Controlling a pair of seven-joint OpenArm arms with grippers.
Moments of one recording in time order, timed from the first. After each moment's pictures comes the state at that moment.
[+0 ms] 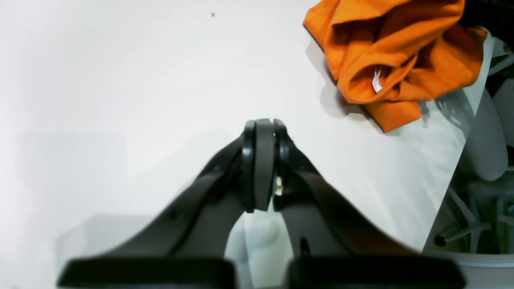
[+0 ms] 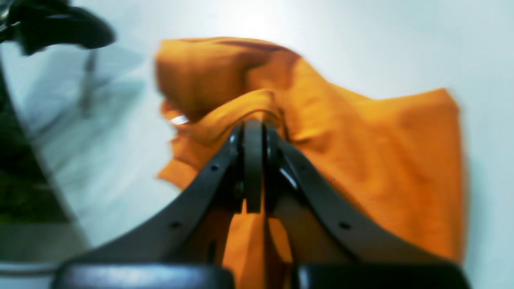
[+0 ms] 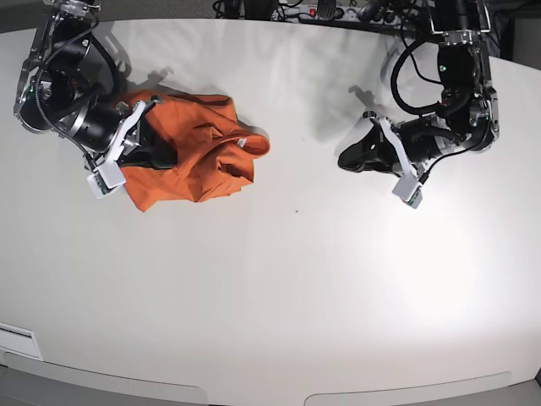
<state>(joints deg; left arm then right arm) 5.4 -17.7 -11.9 97.0 -61.8 -42.1 68.9 -12.5 12.9 19.2 112.5 56.8 40.6 -71.4</state>
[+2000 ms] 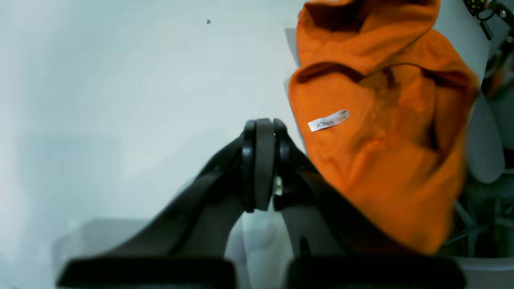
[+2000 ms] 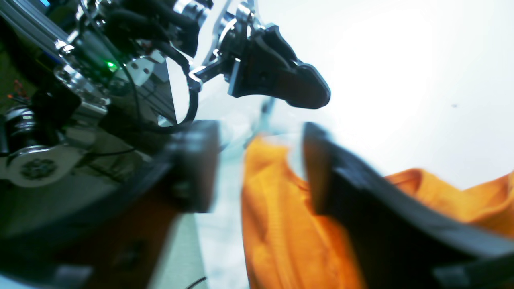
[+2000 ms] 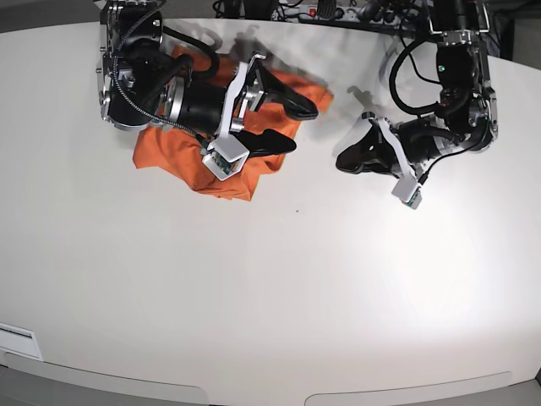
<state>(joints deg) 5.4 -17.3 -11.9 97.0 -62.2 -42.1 68.5 -11.7 3.5 -7.2 118.4 56.1 40.6 -69.3</state>
